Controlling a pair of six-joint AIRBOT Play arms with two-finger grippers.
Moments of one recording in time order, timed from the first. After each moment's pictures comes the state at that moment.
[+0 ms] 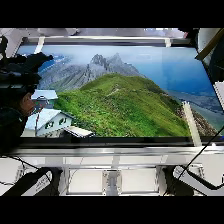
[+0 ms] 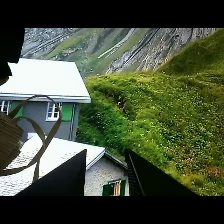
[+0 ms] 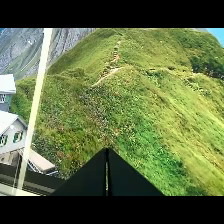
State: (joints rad) left arm 0.11 -1.05 1.31 1.53 -1.13 -1.51; right arm -0.56 -1.15 1.91 -0.76 1.79 1.45
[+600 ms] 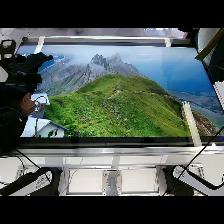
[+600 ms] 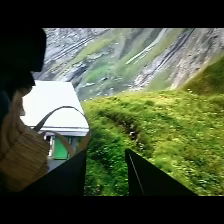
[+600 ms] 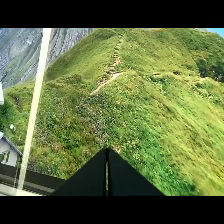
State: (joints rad) left arm 0.11 -1.20 1.31 1.67 -1.02 -1.50; right arm -0.56 -1.15 1.91 -0.76 1.79 1.45
